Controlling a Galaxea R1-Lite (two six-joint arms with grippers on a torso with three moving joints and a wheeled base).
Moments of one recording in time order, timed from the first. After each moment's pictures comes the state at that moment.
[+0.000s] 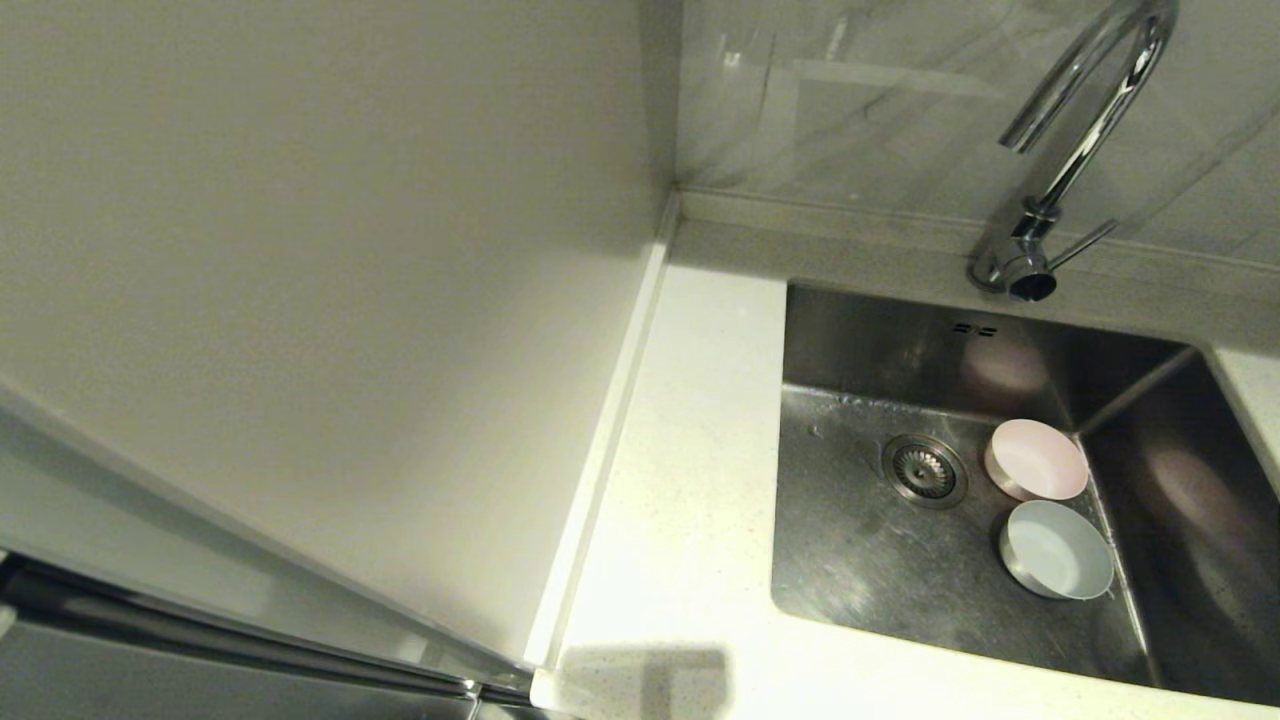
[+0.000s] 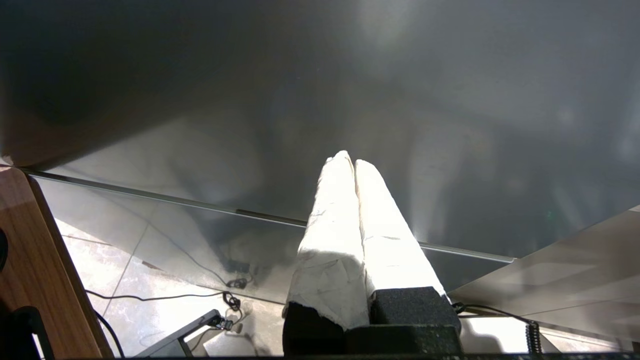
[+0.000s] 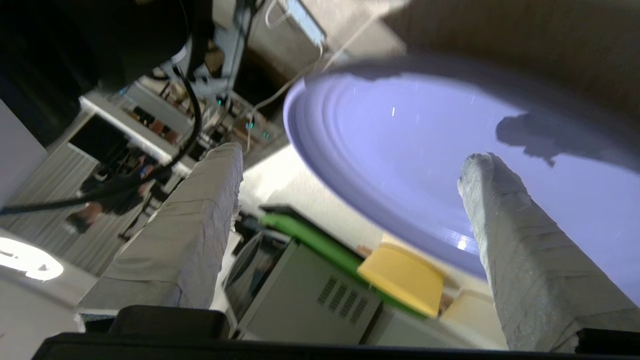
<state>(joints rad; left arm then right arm) 0.00 0.00 0.00 -0.01 0.00 -0.01 -1.10 1.99 -1.29 1.28 -0.08 -1.47</state>
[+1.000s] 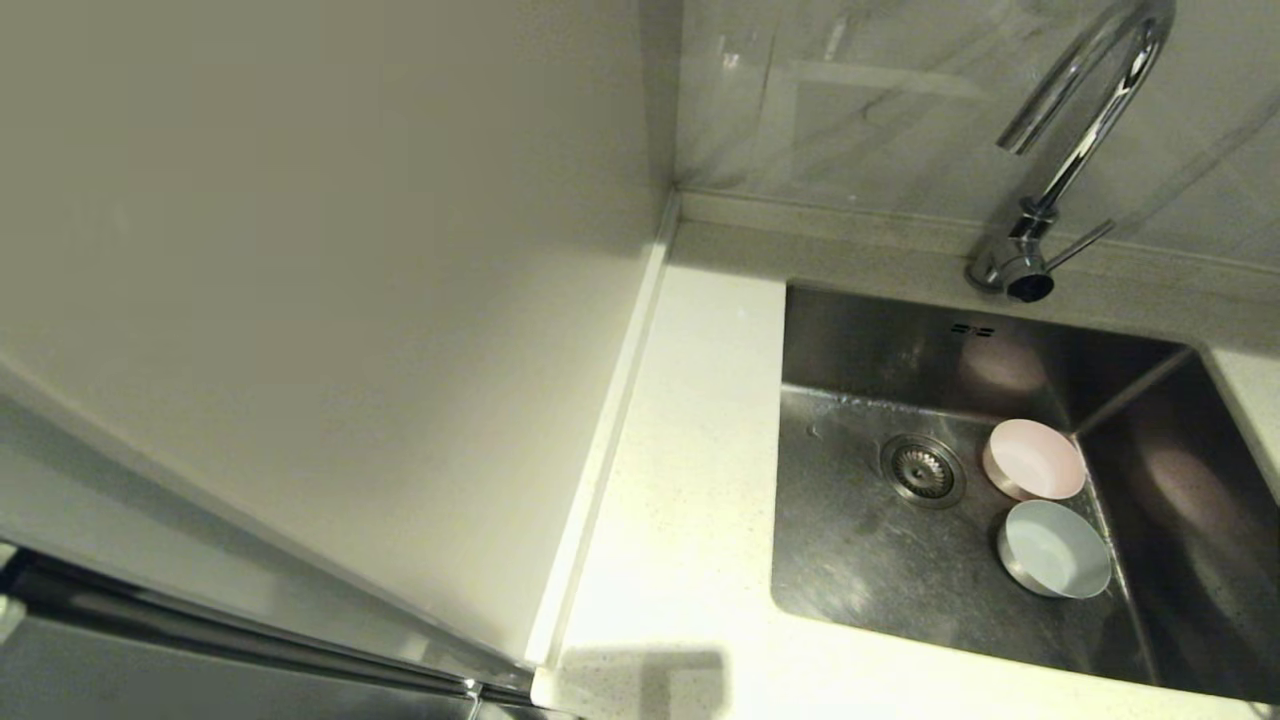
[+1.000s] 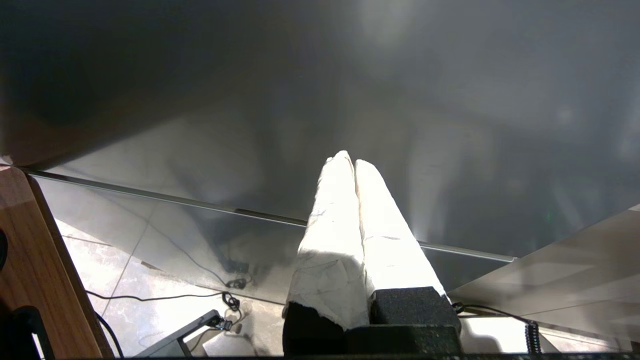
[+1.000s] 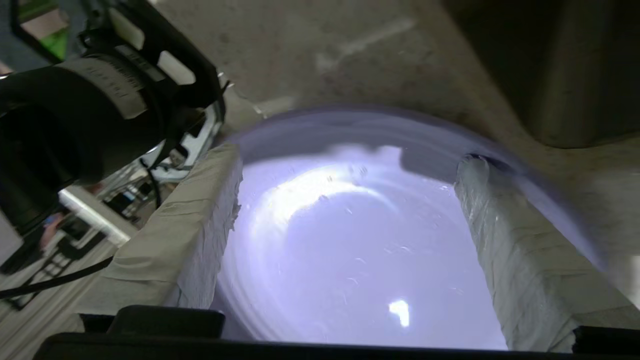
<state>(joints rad) 0.00 0.00 0.00 -0.01 0.00 -0.01 -0.92 1.95 -1.29 1.14 0.17 -1.47</state>
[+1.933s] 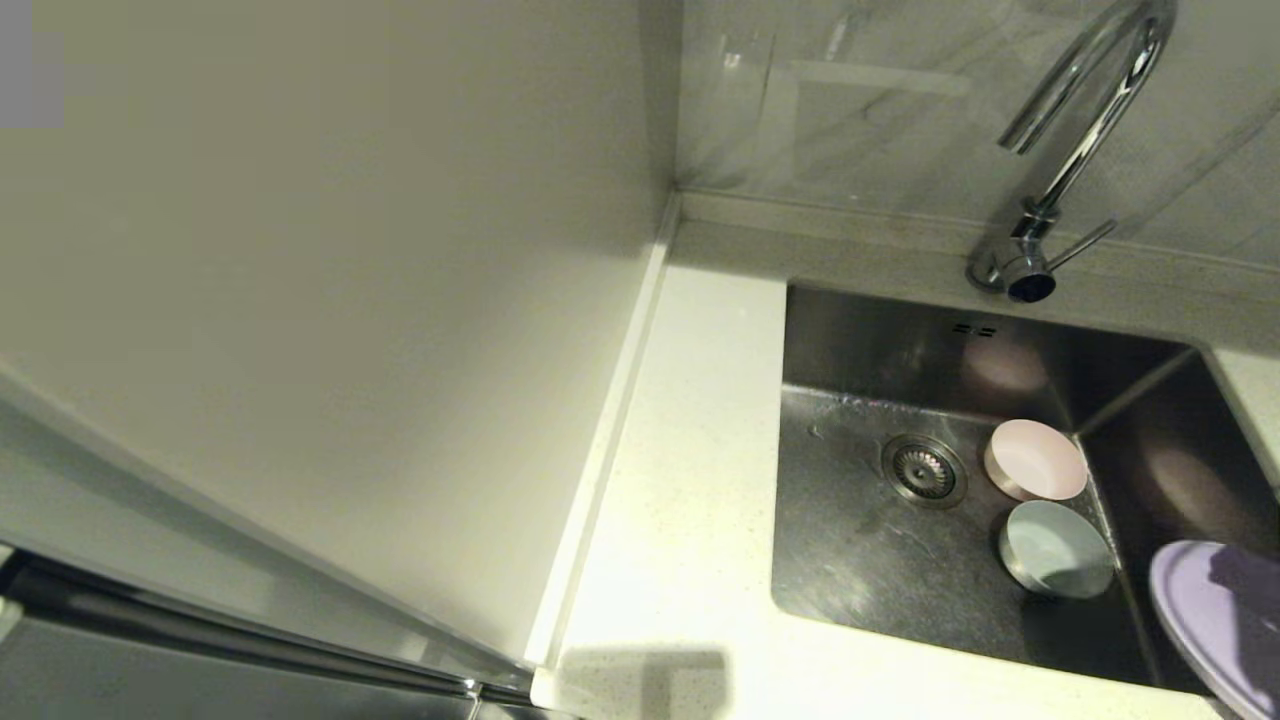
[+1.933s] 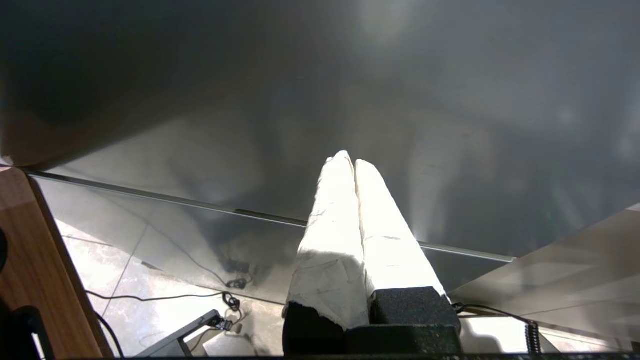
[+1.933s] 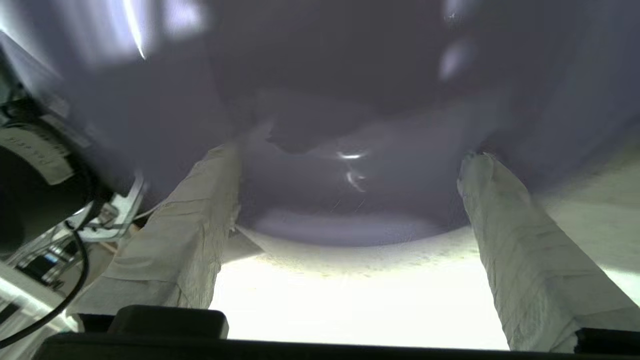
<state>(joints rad) 0.00 0.00 0.00 -0.01 0.00 -0.01 -0.89 1.95 -1.38 1.09 0.28 -1.46</state>
